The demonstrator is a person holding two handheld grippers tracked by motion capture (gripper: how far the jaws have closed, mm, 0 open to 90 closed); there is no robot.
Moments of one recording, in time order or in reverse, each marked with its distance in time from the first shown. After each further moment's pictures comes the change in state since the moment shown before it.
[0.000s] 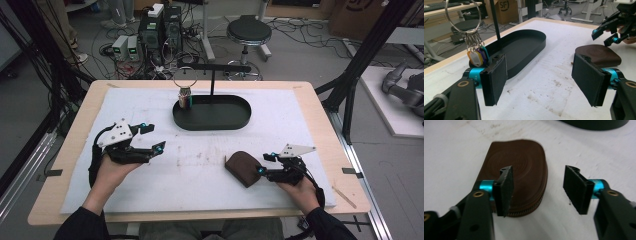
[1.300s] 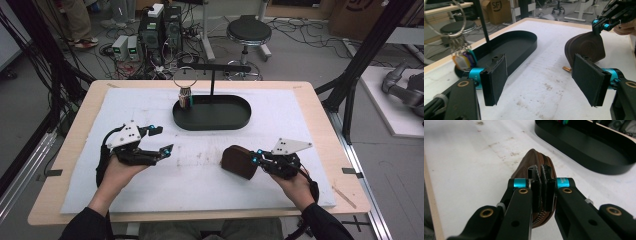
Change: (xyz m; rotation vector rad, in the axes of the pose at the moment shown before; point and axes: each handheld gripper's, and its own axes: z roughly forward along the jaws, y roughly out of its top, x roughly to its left) left arm -0.013 0.004 0.017 0.004 -0.064 0.015; right arm 0.030 0.043 -0.009 -0.104 0.021 -0.147
